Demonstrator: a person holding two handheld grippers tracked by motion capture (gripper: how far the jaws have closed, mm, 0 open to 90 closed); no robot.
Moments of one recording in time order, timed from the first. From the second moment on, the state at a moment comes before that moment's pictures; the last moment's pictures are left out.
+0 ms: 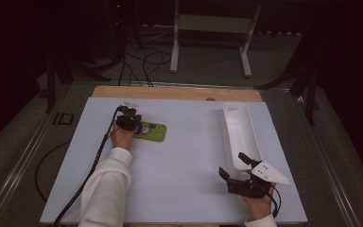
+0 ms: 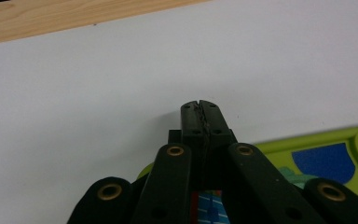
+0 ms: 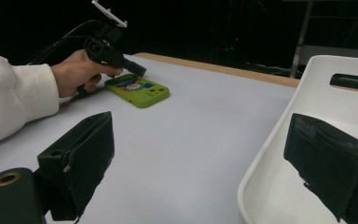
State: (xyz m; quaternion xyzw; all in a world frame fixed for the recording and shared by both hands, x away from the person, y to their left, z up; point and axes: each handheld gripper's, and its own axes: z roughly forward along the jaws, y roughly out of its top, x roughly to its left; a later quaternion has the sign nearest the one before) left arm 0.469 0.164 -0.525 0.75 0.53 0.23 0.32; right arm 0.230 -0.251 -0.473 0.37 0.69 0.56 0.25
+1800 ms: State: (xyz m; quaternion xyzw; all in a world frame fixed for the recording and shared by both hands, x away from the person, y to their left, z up) left arm 0.344 0.158 -0.519 0.82 0.46 0.20 0.29; right arm 0.231 -0.250 -0.471 0.38 0.69 0.56 0.26
